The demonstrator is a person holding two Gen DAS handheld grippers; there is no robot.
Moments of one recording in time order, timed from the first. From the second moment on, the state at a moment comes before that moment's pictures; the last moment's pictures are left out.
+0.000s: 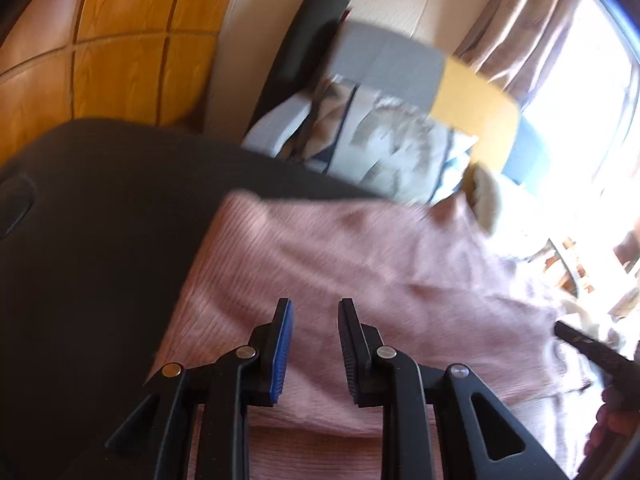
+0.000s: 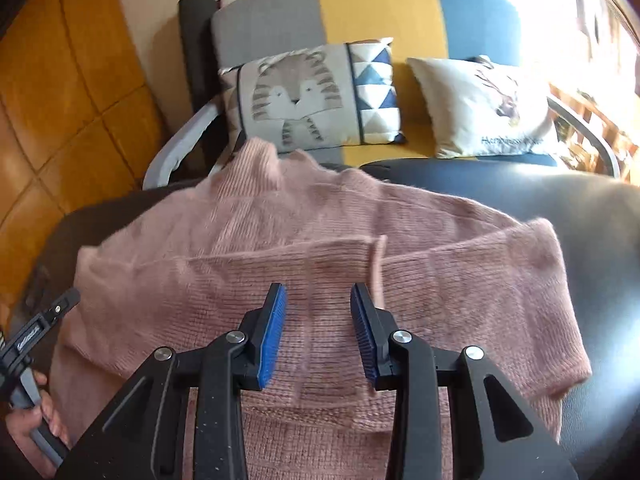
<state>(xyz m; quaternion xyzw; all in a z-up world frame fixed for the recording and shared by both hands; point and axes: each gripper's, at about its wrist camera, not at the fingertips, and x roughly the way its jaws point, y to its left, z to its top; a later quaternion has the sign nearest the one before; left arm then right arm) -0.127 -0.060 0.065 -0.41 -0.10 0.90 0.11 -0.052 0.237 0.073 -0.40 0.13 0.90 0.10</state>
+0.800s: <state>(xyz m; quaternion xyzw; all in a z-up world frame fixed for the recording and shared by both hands) -0.118 -0.078 0.042 -0.43 -0.12 0.88 0.14 -0.059 0.242 0.052 -0.45 0.13 0.87 0.13</state>
